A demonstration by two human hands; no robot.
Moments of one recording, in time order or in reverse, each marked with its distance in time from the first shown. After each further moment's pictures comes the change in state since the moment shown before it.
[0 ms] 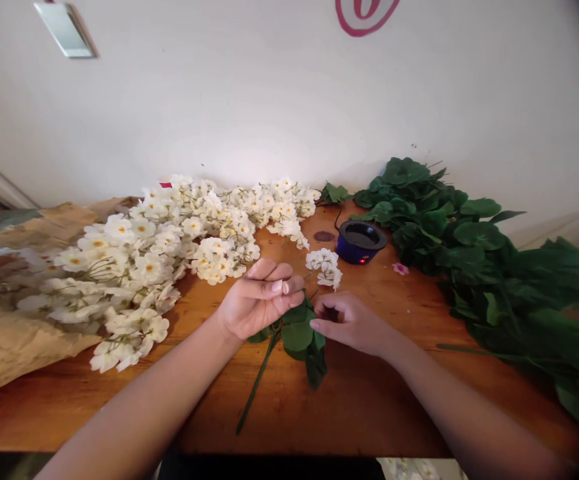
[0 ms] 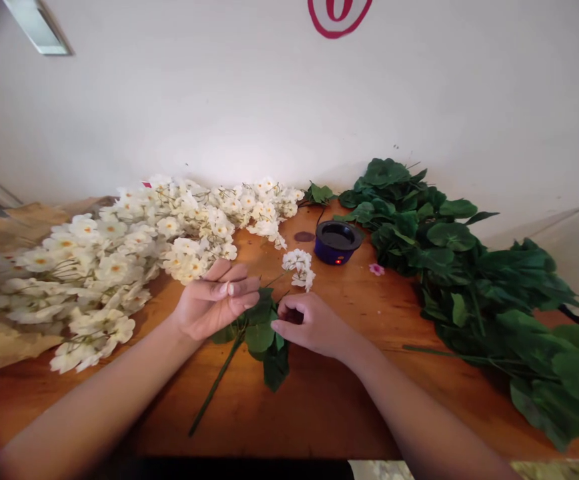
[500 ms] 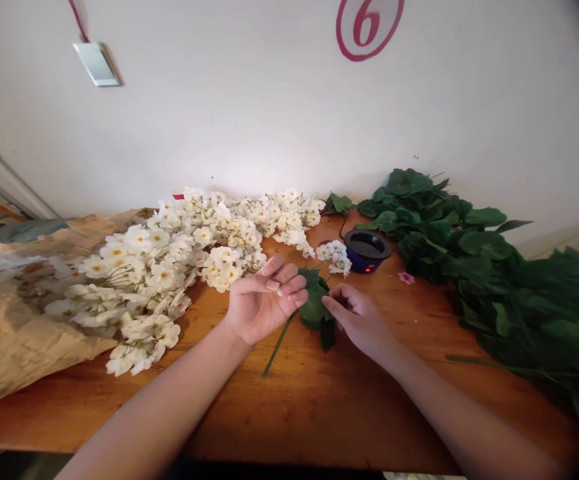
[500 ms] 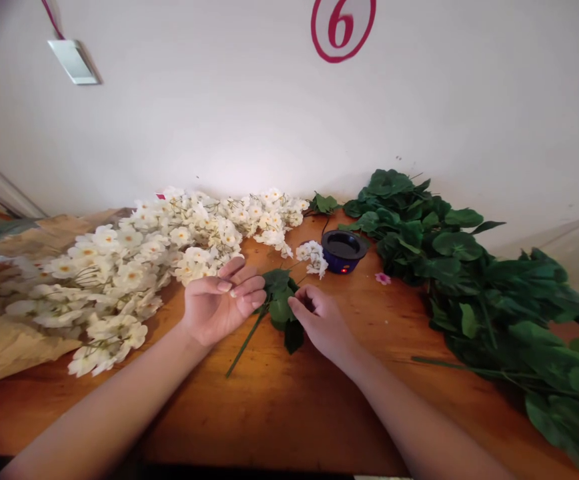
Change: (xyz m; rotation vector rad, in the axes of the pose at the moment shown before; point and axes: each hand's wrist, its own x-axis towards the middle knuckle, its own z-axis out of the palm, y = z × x) left_hand 0.000 0.005 0.009 -0.083 -0.016 0.030; right_hand 0.013 0.019 0.016 0.178 0.440 0.117
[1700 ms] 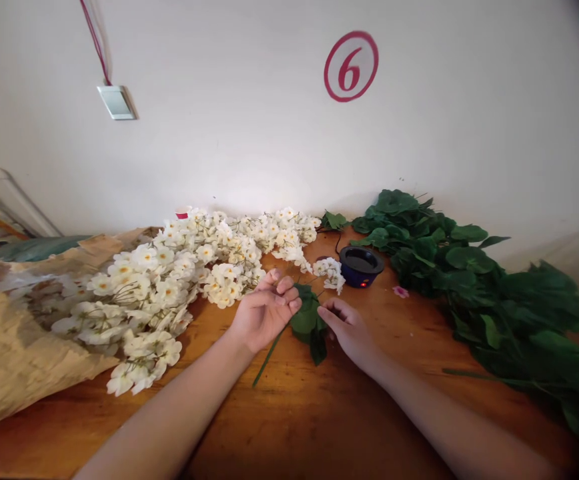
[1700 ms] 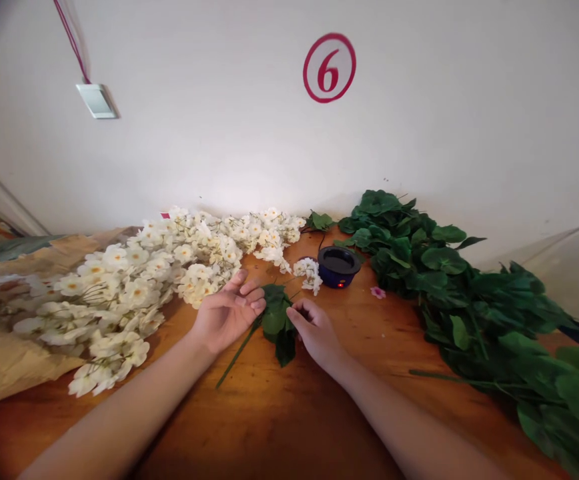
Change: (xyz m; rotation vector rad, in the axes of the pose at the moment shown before) left_hand 0.006 0.002 -0.017 0.232 0.078 0.086; right_hand 0.010 0.015 0.013 0.176 0.009 0.017
